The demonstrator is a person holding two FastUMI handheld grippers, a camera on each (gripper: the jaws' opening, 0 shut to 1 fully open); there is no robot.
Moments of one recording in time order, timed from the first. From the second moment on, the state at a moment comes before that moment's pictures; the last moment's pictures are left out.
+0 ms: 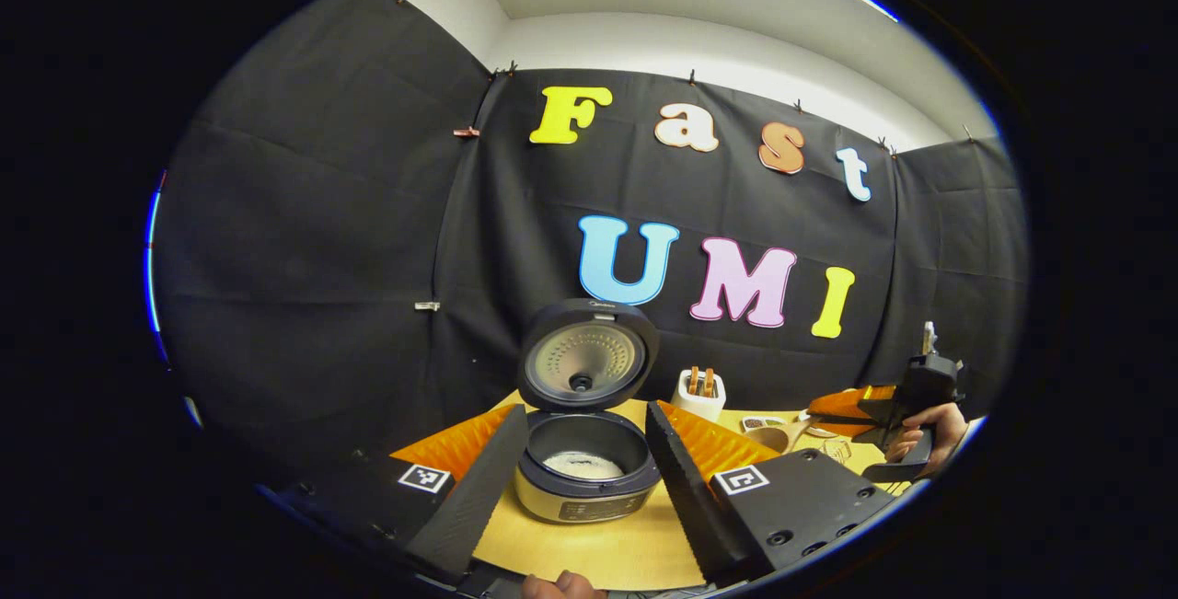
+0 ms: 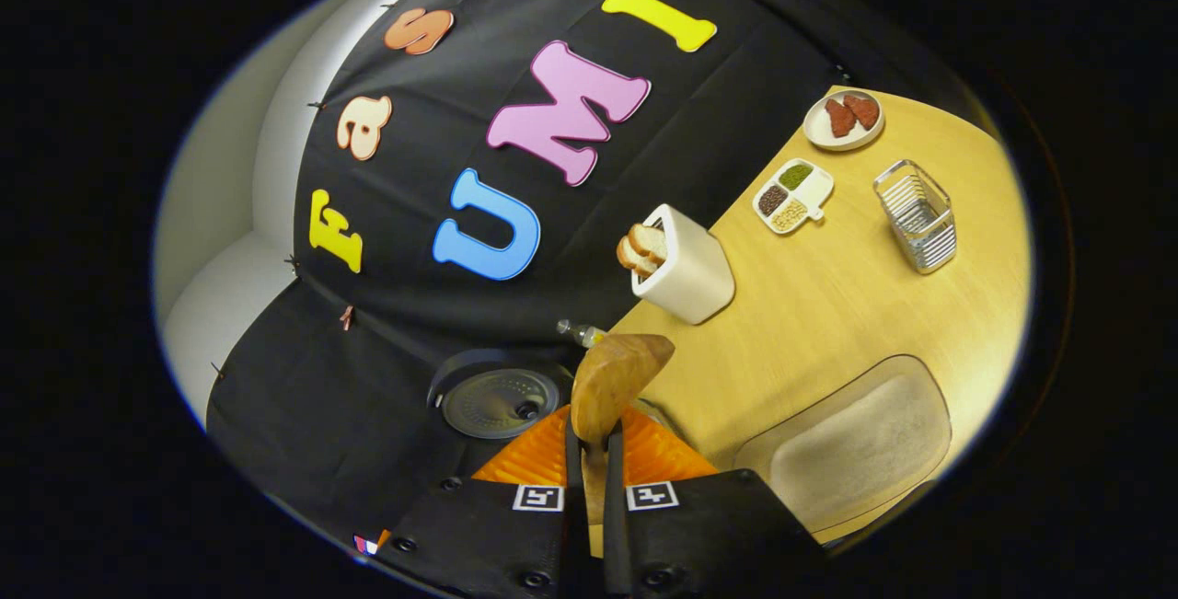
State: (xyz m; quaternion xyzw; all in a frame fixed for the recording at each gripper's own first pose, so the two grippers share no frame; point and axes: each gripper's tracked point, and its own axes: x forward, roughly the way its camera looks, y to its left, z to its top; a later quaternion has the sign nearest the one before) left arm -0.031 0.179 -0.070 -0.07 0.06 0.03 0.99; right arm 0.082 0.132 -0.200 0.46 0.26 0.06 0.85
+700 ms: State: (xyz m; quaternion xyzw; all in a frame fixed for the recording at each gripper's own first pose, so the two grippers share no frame) left arm -0.065 0.241 -0.065 -0.08 0.05 0.10 0.99; right arm 0.169 0.306 -0.238 0.33 0.30 0.14 0.88
